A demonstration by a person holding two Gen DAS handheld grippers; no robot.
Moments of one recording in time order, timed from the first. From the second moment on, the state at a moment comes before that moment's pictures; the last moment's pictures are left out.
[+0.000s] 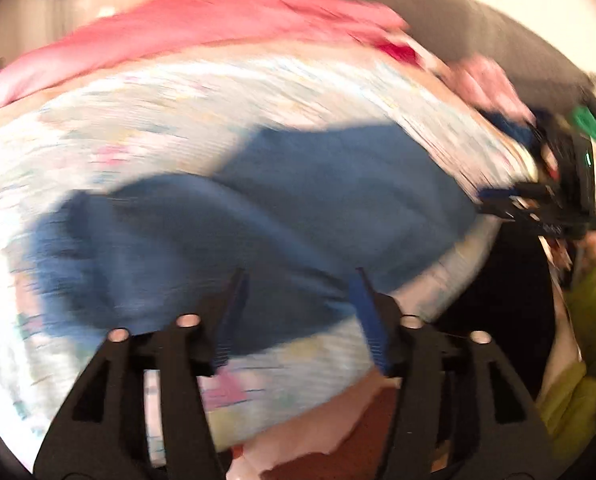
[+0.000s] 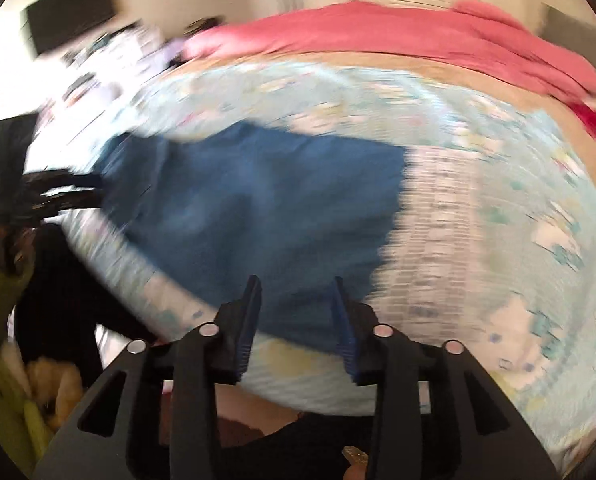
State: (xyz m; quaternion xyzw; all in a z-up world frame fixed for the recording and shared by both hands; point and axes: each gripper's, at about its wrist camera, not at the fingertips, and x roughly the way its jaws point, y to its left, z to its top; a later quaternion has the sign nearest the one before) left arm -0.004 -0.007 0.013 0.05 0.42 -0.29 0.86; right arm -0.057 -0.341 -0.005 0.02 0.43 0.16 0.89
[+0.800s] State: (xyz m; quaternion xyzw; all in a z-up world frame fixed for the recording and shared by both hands) left arm 0.049 0.083 -0.026 0.05 0.45 -0.05 0.89; right arm -0.040 -0.369 -0.036 0.06 0.47 0.06 0.88
